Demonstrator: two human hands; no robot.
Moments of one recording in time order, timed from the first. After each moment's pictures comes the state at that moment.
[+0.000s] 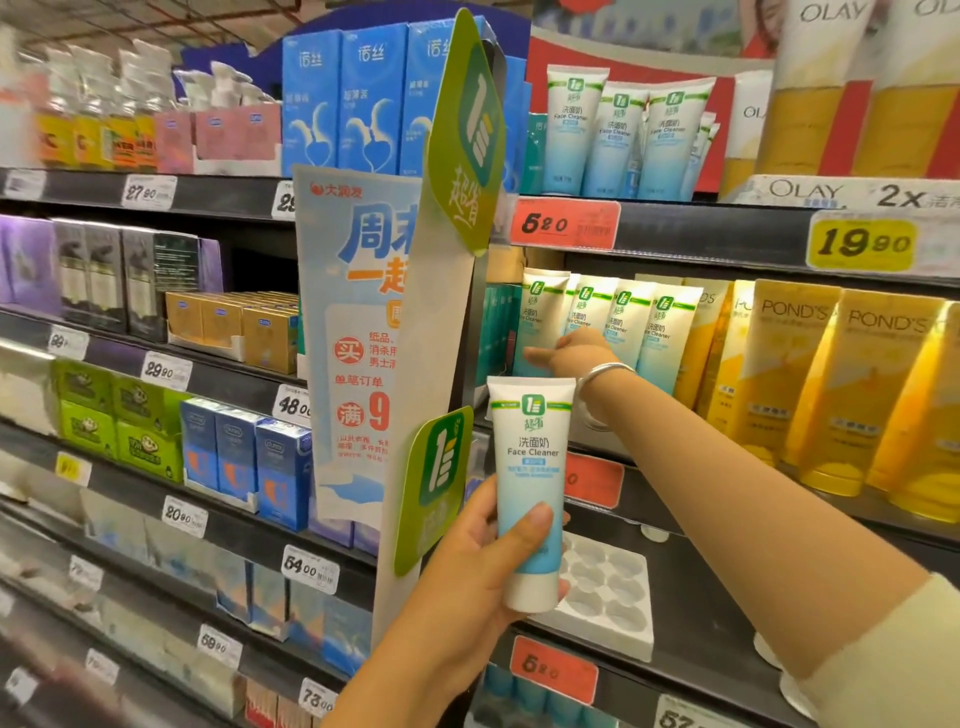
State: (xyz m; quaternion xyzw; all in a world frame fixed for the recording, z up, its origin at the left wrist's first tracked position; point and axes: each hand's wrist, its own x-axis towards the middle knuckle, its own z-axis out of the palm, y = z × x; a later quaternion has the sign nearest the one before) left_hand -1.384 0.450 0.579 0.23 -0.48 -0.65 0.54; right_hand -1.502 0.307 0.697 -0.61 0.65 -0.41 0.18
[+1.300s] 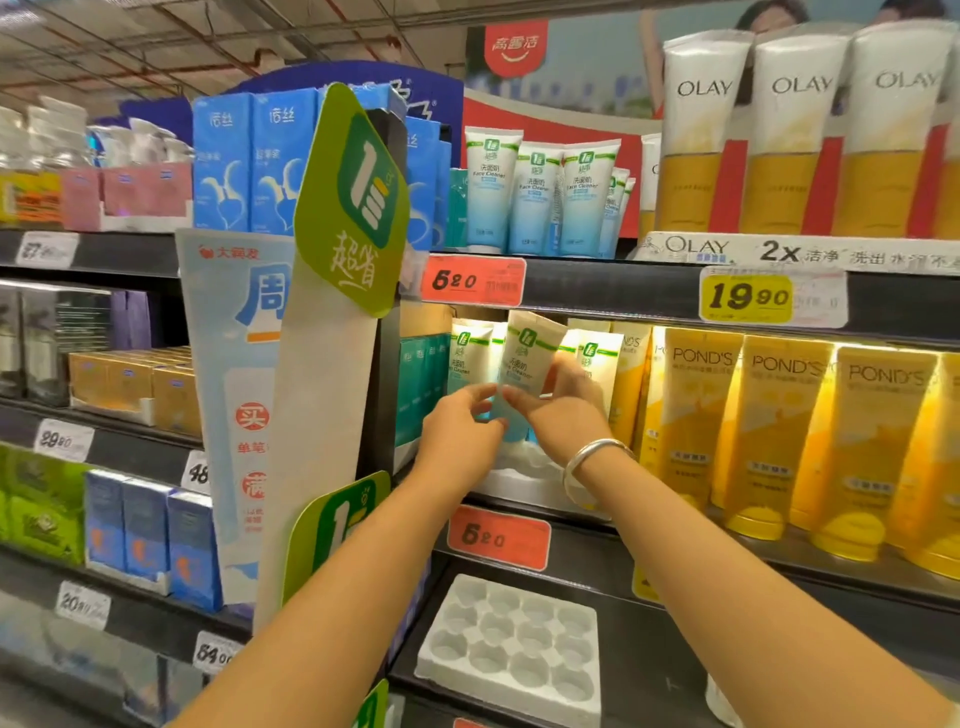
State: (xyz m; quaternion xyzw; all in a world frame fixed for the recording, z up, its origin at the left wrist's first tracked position) left_hand -1.431 0.341 0.672 0.45 -0.65 -0.29 0.53; right_hand -1.543 0.326 0.688 -0.61 0.54 -0.57 0.09
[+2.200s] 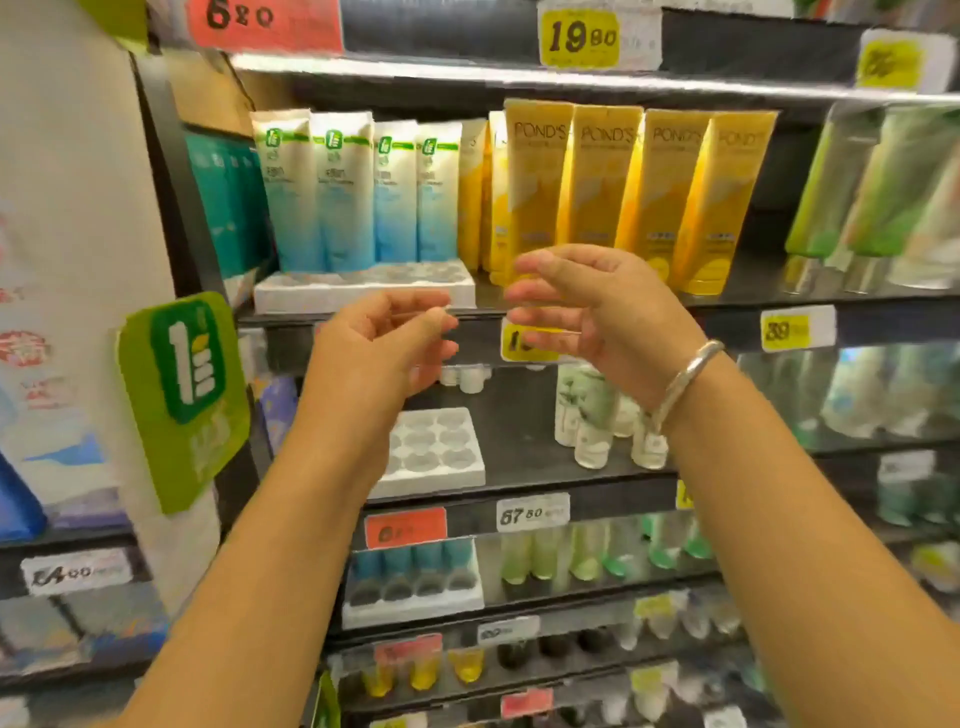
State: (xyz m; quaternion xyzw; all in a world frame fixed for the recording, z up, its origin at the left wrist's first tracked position) left_hand -1.417 0.420 0.656 0.26 -0.58 -0.49 0.60; right_hand -1.574 0.456 0.692 -0.54 0.48 -0.61 0.32
